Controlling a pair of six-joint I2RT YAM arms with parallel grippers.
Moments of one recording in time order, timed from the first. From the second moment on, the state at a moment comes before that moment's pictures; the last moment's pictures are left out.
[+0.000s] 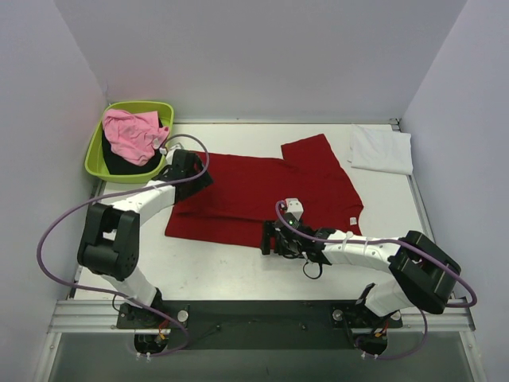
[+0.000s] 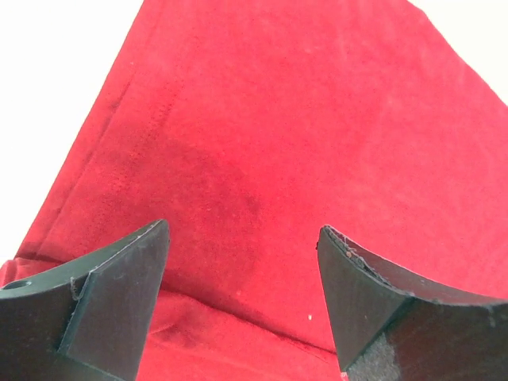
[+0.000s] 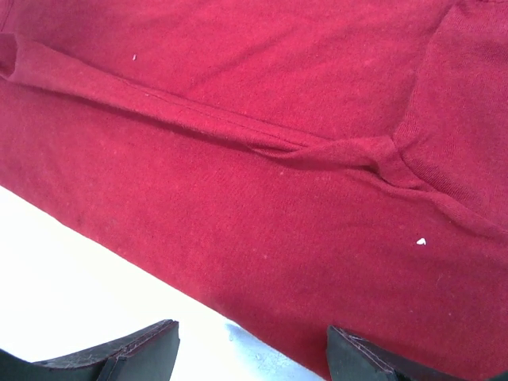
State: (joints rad) left arm -0.29 1.66 1.02 -0.18 -0.20 -0.75; right arm 0.92 1.41 0.58 -0.03 0.20 0.72
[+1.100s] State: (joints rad) left arm -0.45 1.49 0.73 -0.19 -0.09 -0.81; right arm 0.93 1.42 0.58 -0.03 0.21 0.72
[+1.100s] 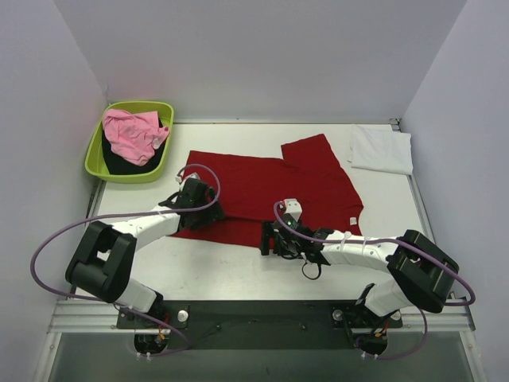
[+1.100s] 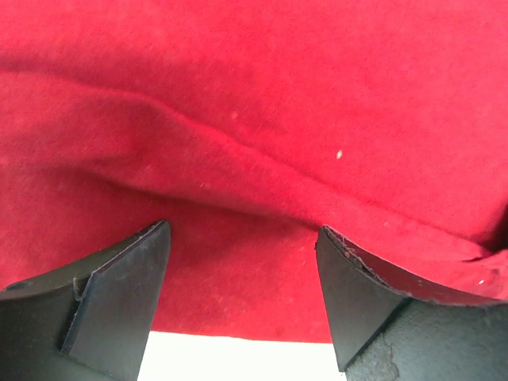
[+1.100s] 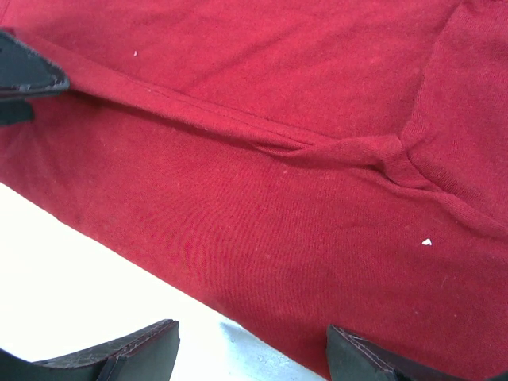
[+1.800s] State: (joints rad) left arm -0.45 1.60 0.85 -0.17 -0.09 -0.80; right arm 0.93 1.43 0.58 0.00 0.22 0.72
